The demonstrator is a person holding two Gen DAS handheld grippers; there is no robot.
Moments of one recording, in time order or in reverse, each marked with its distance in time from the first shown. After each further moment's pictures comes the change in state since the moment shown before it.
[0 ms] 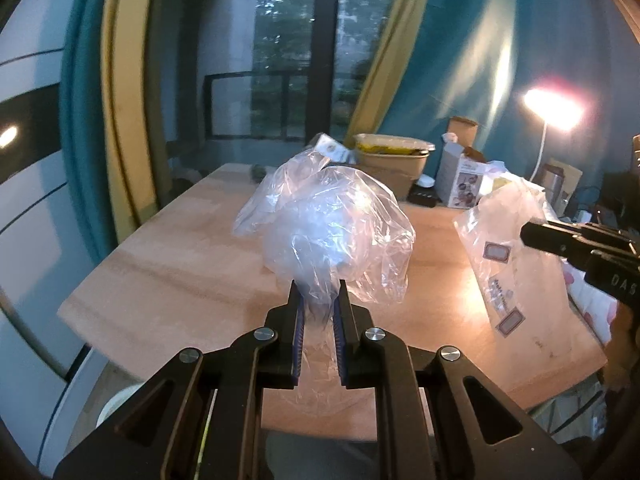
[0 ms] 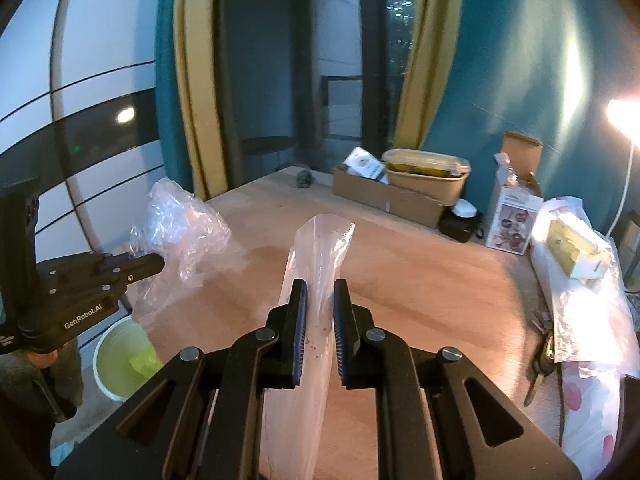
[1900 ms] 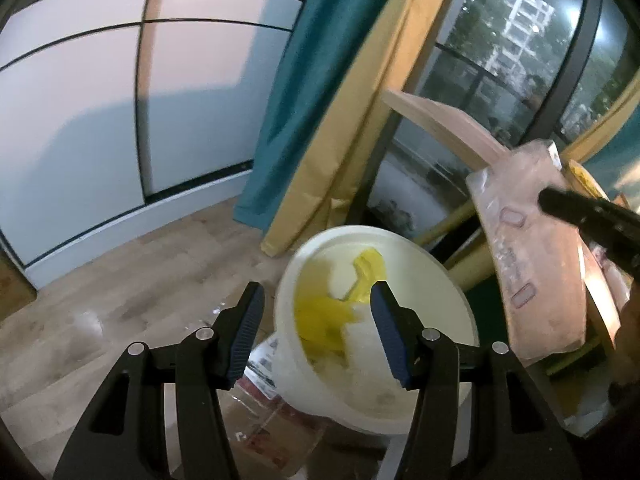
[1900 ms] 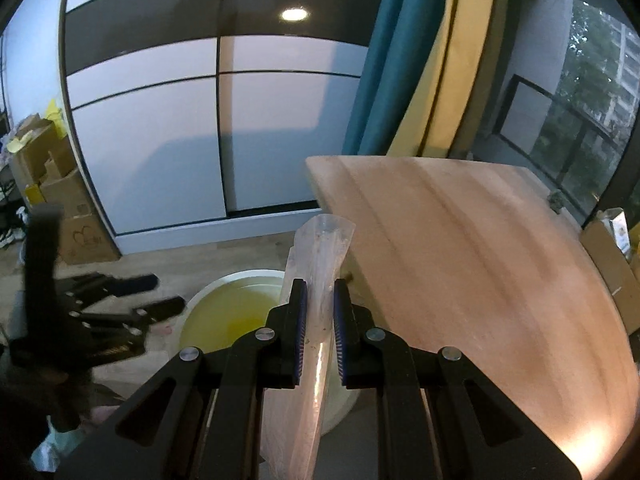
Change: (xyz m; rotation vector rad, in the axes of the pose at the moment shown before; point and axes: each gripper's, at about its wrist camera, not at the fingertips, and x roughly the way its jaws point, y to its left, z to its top) left arm -0.065 0.257 -0.210 -0.573 0.118 0.337; right arm 0.142 0.285 -0.042 -0.483 0.174 0.351
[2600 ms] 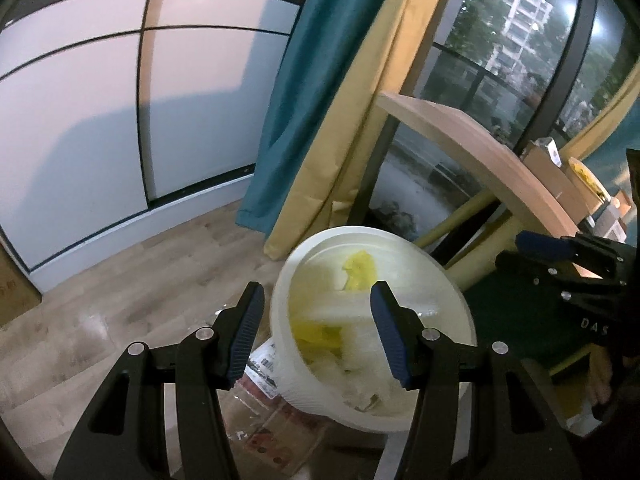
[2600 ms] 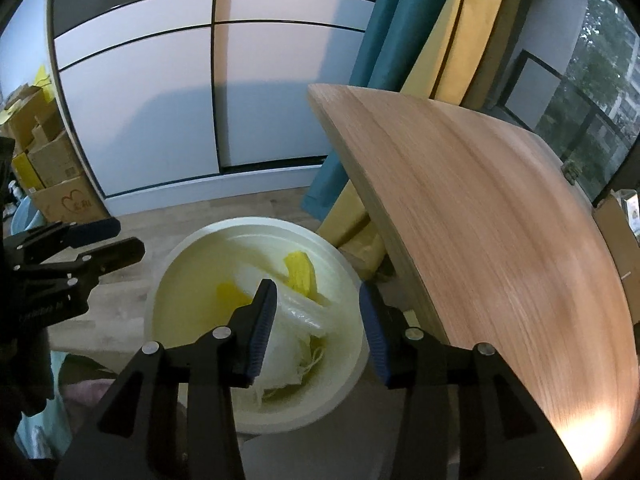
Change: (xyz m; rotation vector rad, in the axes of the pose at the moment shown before) left arm -0.009 -0.017 -0.002 0.029 -0.008 0.007; right arm 0.022 -0.005 -0.023 -0.008 0.144 -0.014
